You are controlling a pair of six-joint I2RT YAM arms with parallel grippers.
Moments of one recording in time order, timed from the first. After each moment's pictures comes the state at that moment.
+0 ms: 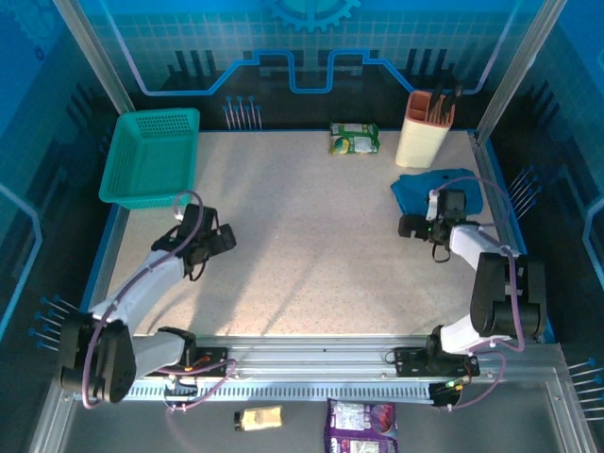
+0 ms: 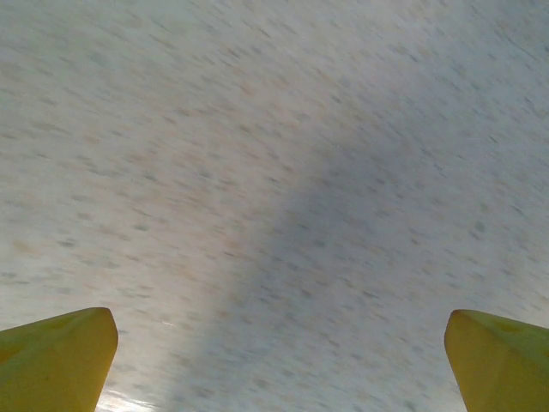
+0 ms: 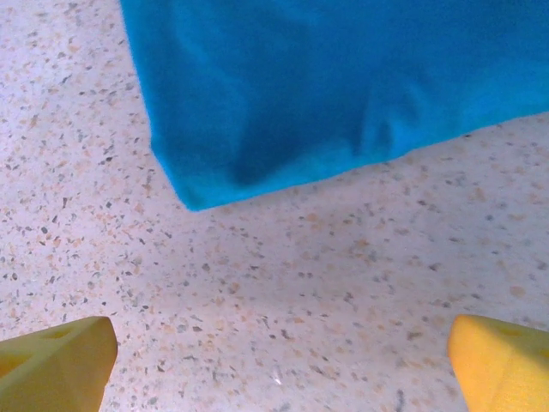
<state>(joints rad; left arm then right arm) -0.18 1.13 0.65 -0.49 -0.27 -0.56 -0.08 1.49 0.72 -0.19 -0.08 0.10</state>
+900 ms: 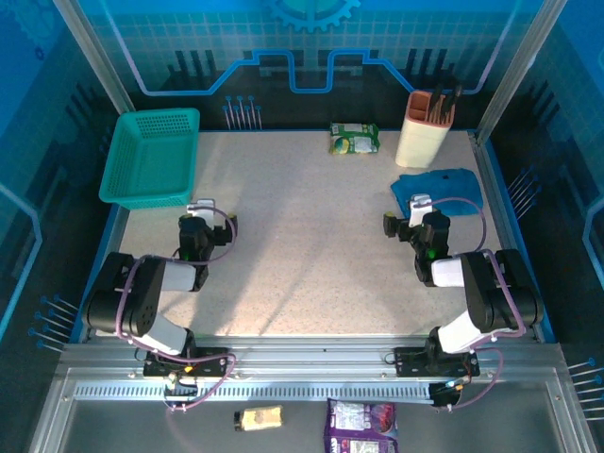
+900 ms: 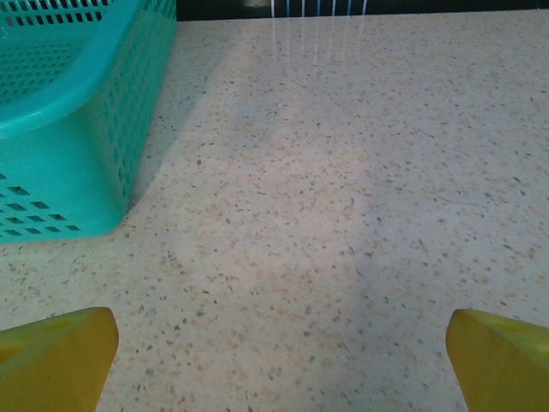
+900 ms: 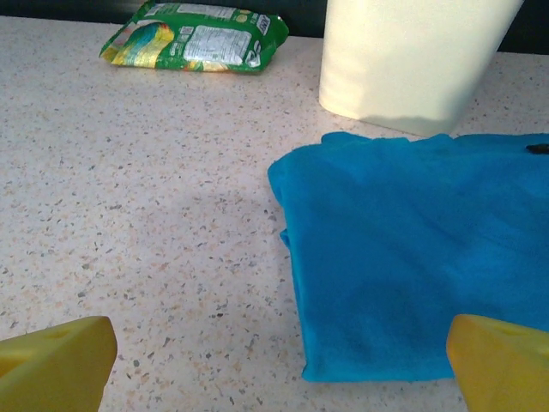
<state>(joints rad) -0.06 1.54 0.35 0.79 -0.13 -0.05 0.06 1.54 0.37 0.79 0.01 -0.04</state>
